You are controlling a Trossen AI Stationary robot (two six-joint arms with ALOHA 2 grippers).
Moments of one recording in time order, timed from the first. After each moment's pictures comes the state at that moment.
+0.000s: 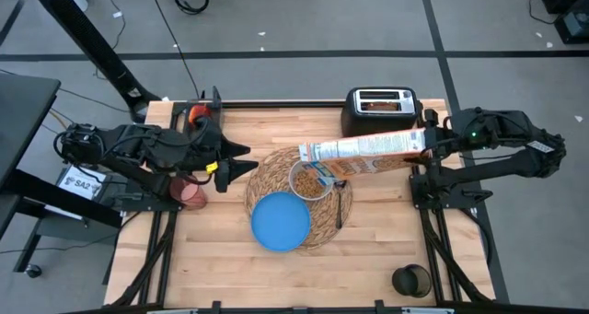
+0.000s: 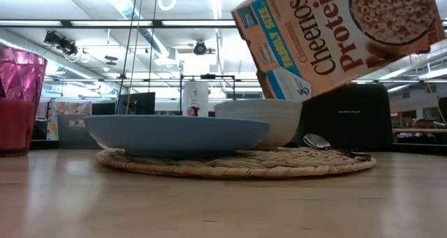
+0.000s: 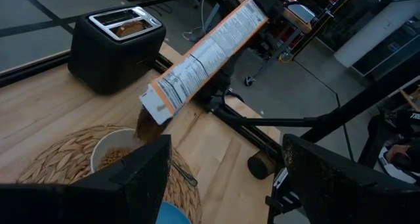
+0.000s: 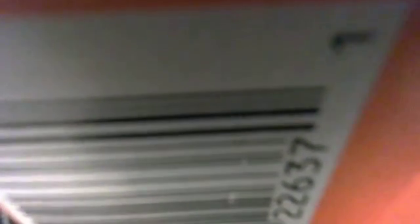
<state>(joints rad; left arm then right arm) -0.29 1.16 1.50 -0.68 -0.46 -0.76 -0.03 0.59 1.12 -1.19 0.11 -0.17</state>
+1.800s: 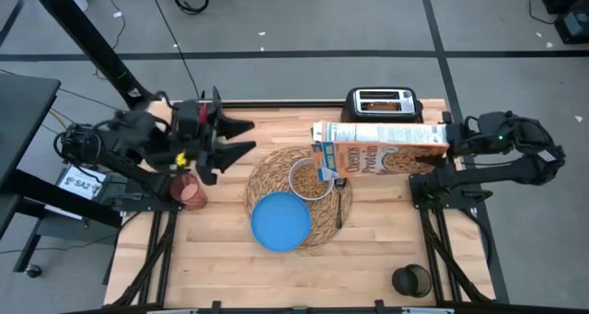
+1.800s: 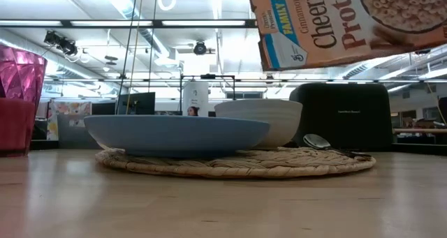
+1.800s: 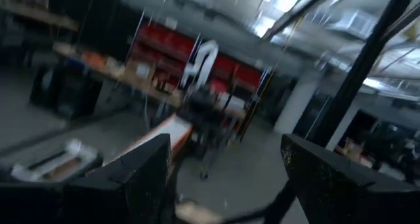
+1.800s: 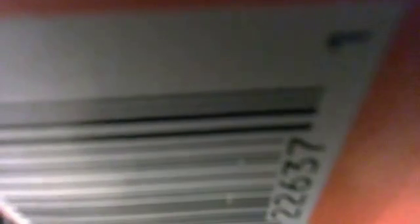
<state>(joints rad) -0.29 1.16 1.50 -0.13 -0.46 -0.37 -0.03 0.33 1.01 -1.12 0.10 0.03</state>
